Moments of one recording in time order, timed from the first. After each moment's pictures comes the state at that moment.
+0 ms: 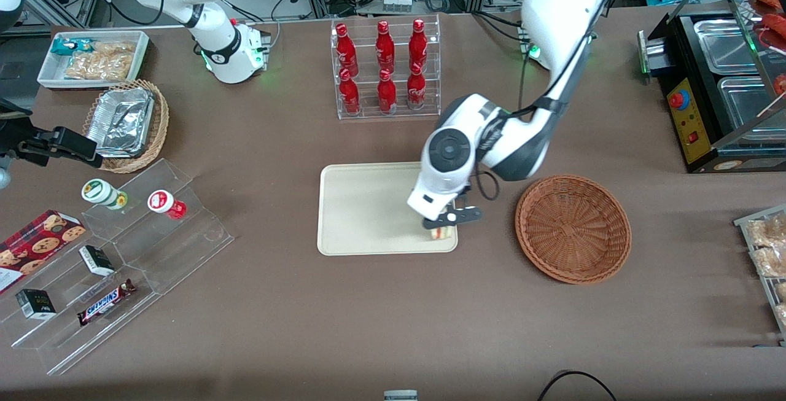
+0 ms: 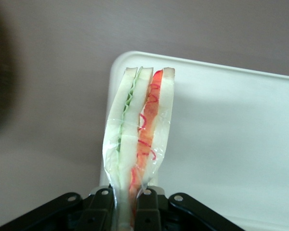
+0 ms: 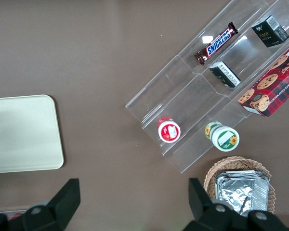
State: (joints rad) arm -0.57 0.63 -0.14 -1.45 0.03 1.97 -0.88
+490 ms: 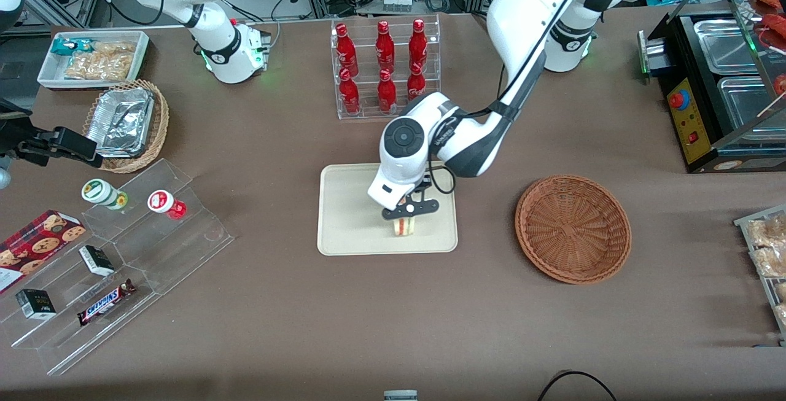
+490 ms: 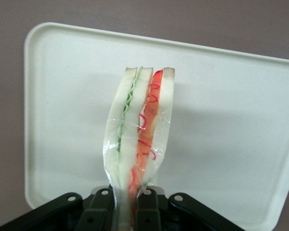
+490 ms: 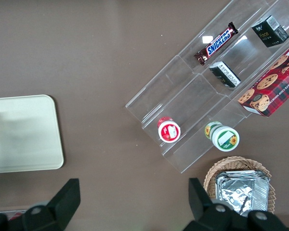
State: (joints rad) arm -0.67 0.73 -0.14 -1.39 0.03 2.10 -0.95
